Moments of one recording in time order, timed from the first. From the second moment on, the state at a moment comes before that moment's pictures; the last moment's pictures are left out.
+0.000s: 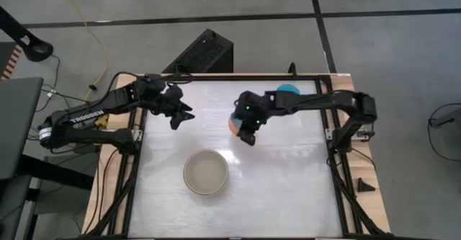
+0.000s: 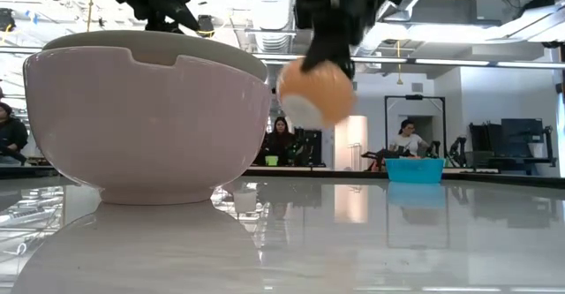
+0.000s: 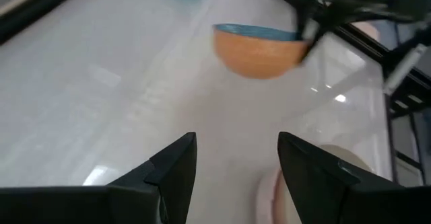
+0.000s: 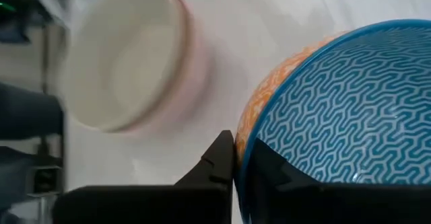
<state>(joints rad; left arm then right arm) 0.43 0.95 0.91 -0.52 0.27 -0.30 -0.13 1.64 1.35 -0.58 -0.34 0.26</state>
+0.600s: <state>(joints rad) 0.64 0.87 0.91 -0.43 0.15 -0.35 0.10 1.68 1.35 -0.04 -0.36 0.46</state>
